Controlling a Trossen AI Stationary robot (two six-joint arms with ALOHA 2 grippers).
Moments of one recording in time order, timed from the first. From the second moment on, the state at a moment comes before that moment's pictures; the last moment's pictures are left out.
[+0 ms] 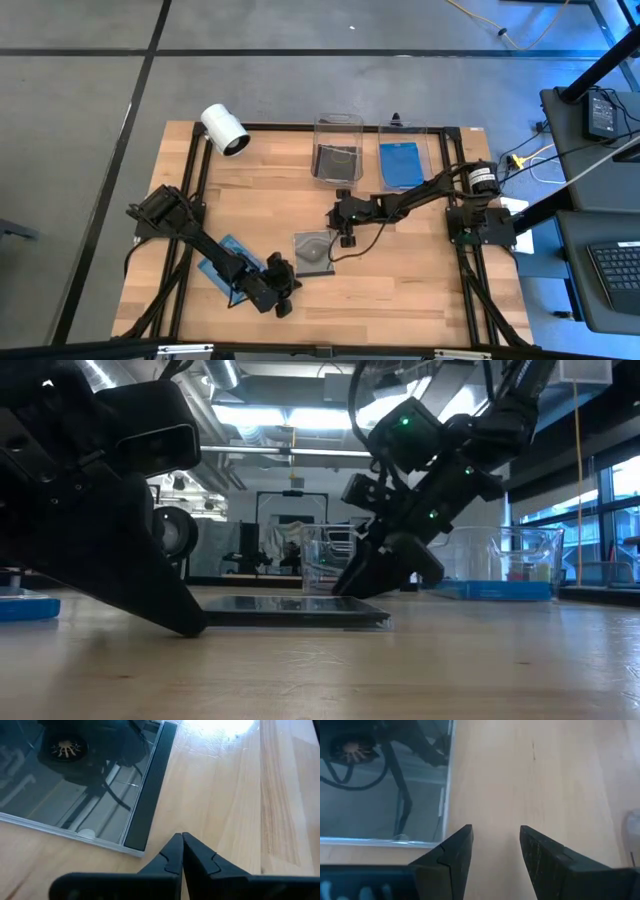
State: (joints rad) left arm -0.65 1.92 0.81 0.25 -0.53 -0.90; right arm 0.04 1.91 0.84 0.28 0.09 -0.21
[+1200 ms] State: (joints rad) left arm -0.65 1.79 0.80 -0.07 -0.53 -0.86; right arm 0.37 1.88 0.84 0.08 0.18 0.10
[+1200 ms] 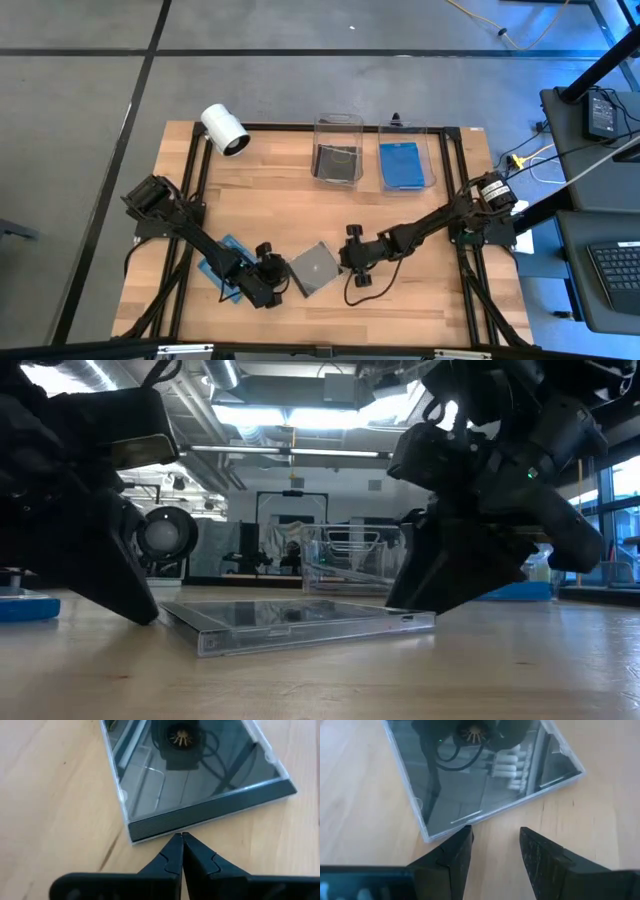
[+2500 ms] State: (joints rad) left arm -0.64 1.65 0.80 -0.06 -0.48 -0.72; right arm 0.57 1.85 0.84 0.11 0.40 0.37
